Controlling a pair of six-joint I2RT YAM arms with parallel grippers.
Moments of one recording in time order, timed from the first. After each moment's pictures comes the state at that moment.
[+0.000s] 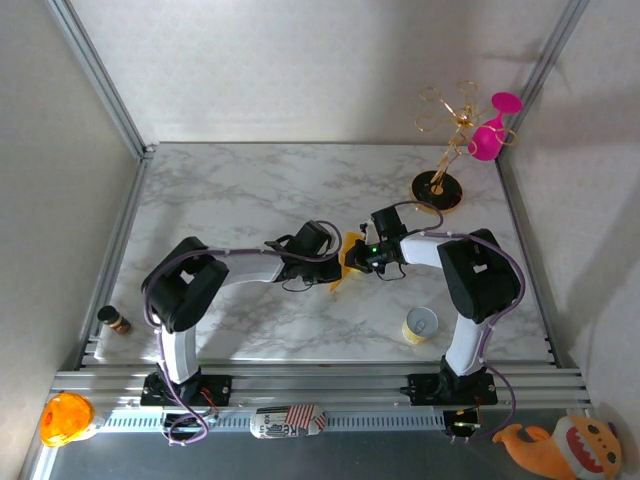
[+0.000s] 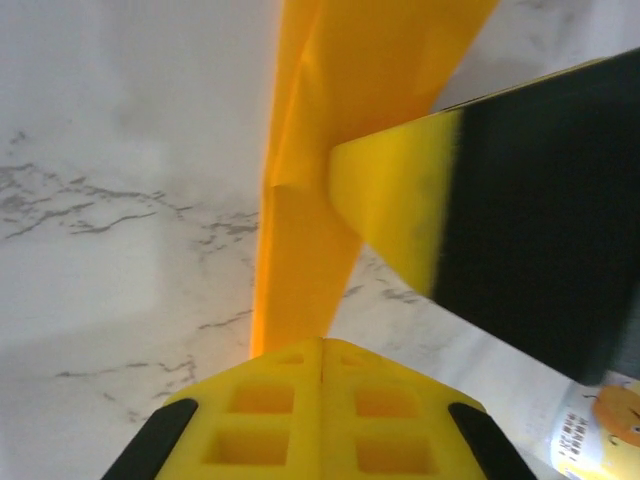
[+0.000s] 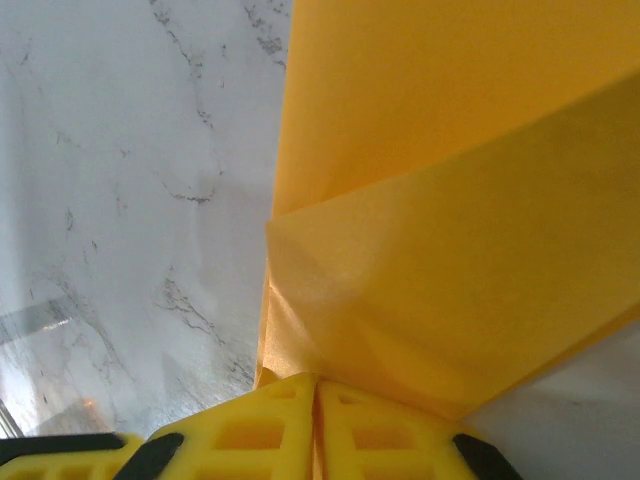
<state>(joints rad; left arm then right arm) -0.74 1.90 1.06 -0.10 0.29 -0.82 0.44 1.85 0.93 -0.16 -0.53 0.59</state>
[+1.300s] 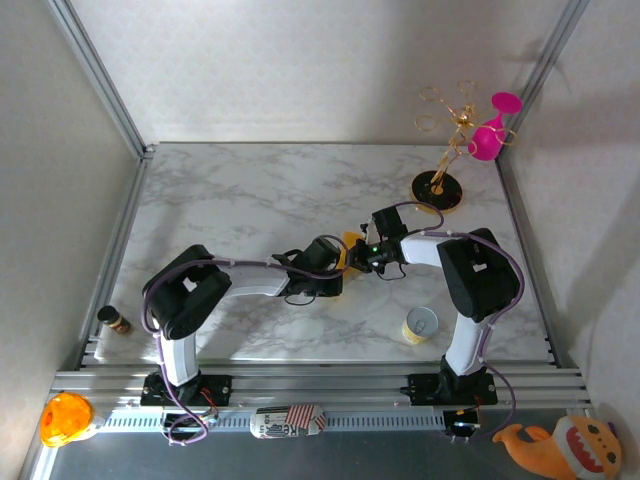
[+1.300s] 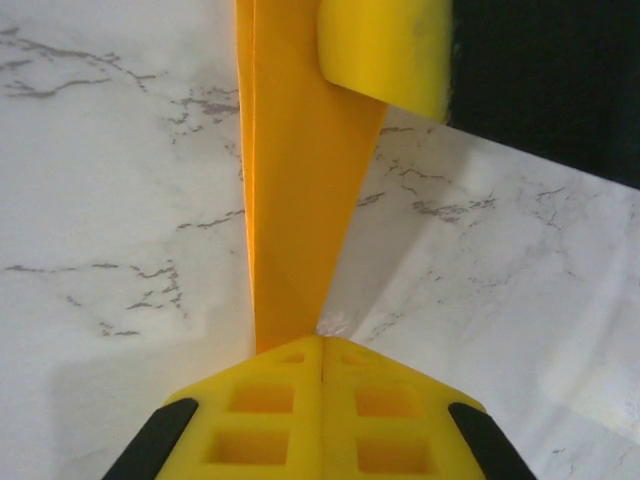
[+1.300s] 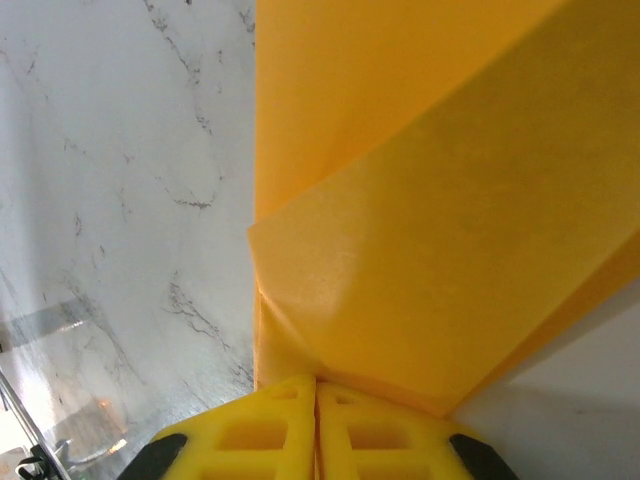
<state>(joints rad) -0.85 1.87 1.00 -0.12 0.14 -0.76 0.43 1.86 0.93 -0.14 -0.56 0.61</state>
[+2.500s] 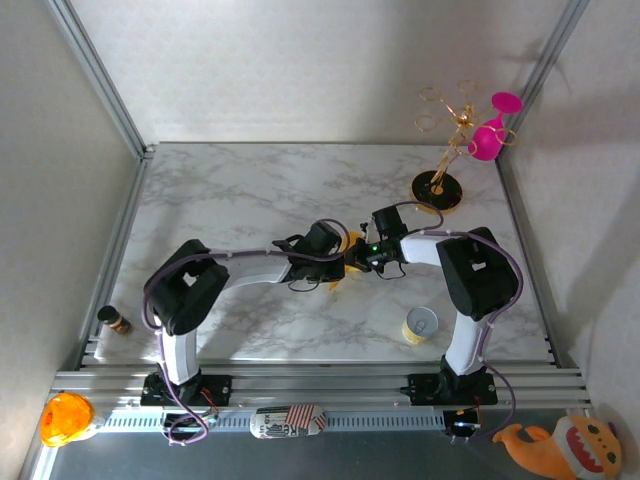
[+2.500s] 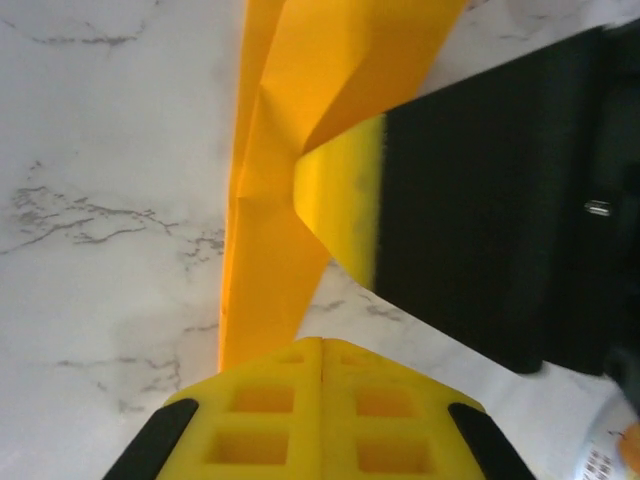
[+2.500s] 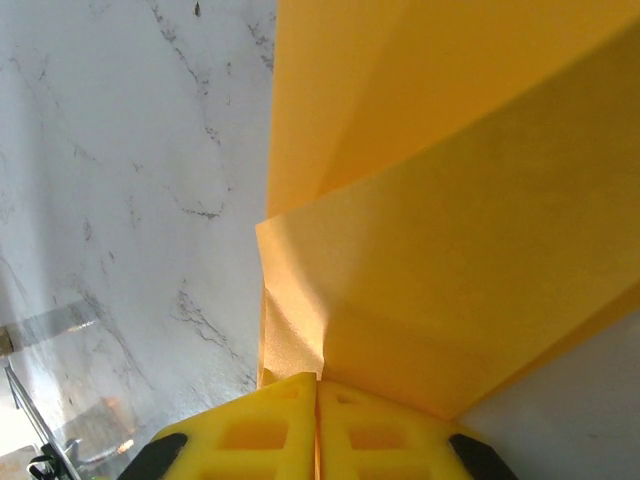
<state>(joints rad) -0.79 1.90 1.13 -0.18 0.13 -0.82 0.43 1.87 0.93 -0.13 -0.57 0.62</state>
